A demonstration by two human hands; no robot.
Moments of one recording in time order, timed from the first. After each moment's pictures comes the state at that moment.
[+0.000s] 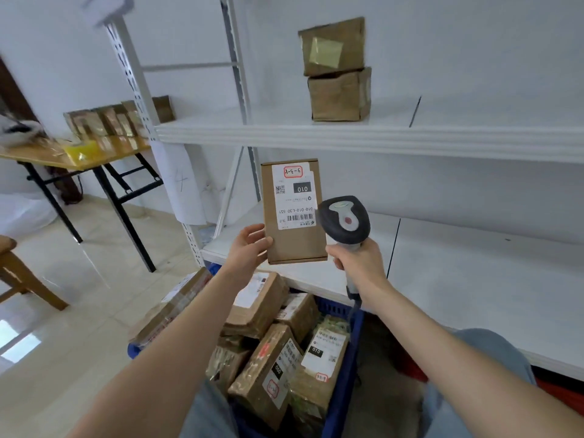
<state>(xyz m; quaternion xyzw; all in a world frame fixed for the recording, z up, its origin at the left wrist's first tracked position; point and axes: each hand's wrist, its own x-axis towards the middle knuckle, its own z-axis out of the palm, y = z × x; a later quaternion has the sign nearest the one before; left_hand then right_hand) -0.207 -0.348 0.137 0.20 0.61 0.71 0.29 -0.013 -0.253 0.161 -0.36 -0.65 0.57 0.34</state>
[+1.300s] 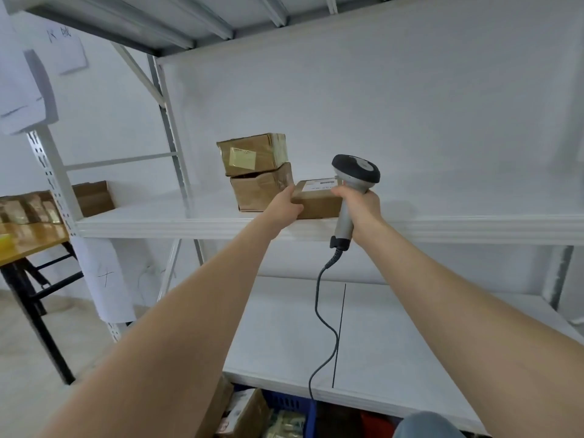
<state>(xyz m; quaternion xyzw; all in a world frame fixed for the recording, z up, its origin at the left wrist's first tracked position) -0.116 -0.134 0.348 0.51 0.72 0.45 0.13 0.029 -0.091 0.343 -0.35 -0.50 0.60 0.52</state>
